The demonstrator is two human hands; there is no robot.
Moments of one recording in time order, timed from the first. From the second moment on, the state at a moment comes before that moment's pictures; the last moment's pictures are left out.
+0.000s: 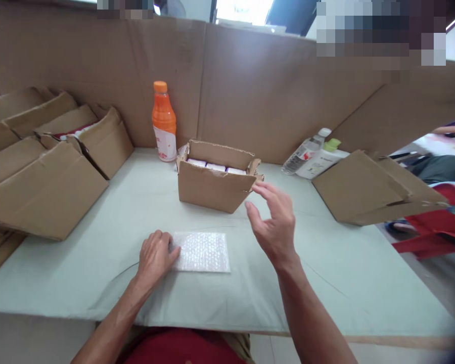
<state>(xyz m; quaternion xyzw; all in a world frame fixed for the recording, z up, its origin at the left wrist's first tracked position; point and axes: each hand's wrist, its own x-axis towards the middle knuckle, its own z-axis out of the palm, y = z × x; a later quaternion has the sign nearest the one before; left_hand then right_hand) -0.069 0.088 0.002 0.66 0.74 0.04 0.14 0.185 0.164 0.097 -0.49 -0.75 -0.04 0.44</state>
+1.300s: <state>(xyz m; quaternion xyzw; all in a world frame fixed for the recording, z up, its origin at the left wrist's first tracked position) -0.071 0.027 -0.016 0.58 0.64 0.38 0.34 0.169 0.088 -0.011 -0.54 -0.77 0.25 0.22</state>
